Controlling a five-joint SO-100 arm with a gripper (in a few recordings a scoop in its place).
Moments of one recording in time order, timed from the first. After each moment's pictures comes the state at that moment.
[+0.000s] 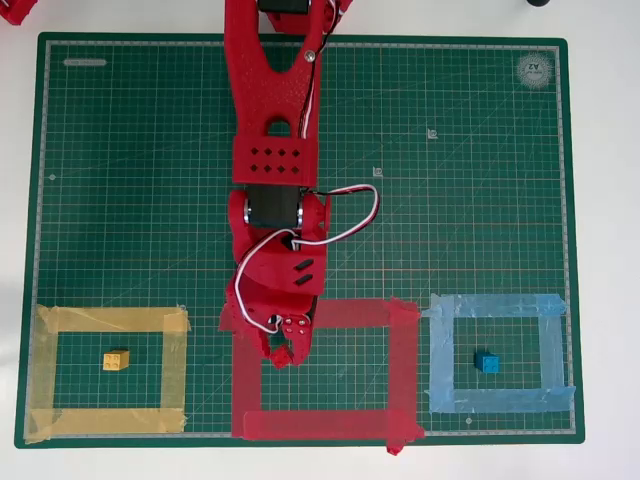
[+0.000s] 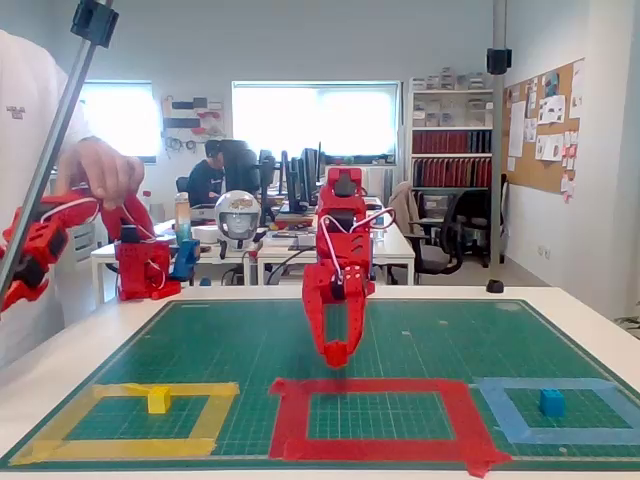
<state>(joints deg) 1.6 50.7 61.7 33.0 -85.7</state>
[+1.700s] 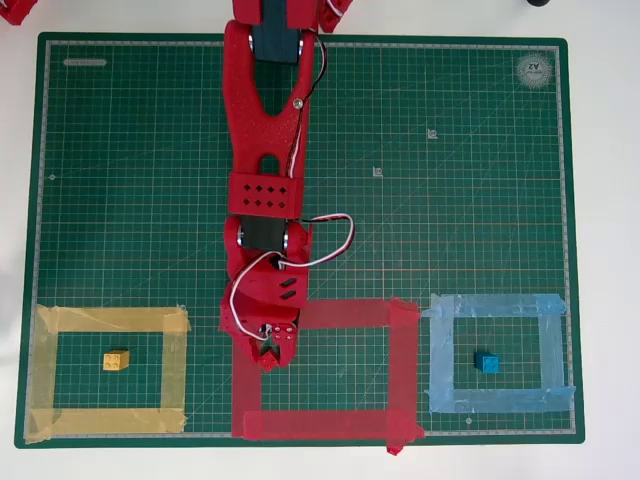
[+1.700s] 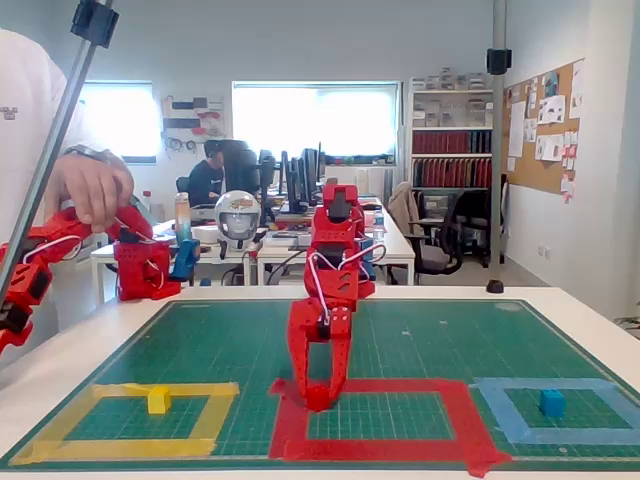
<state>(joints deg) 4.4 35.2 52.0 28.7 -91.2</state>
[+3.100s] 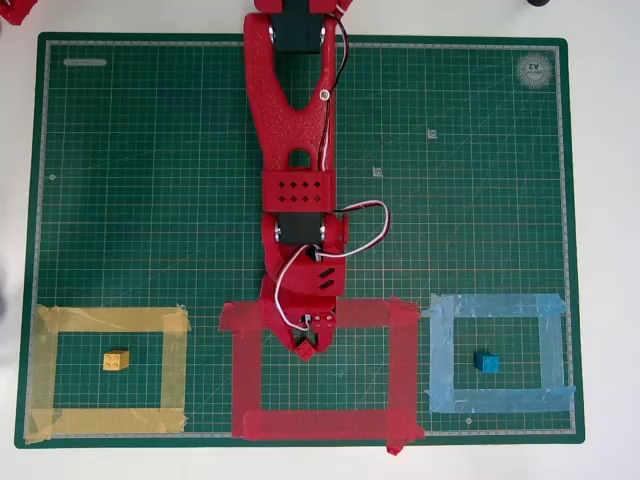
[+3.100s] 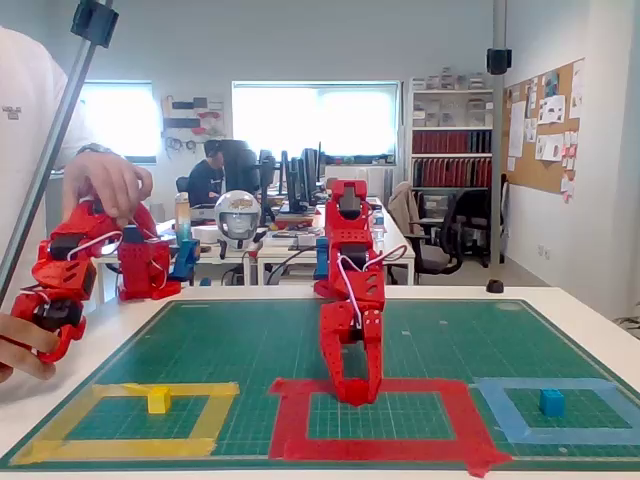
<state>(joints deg) -1.8 38.9 59.7 28.4 -90.8</state>
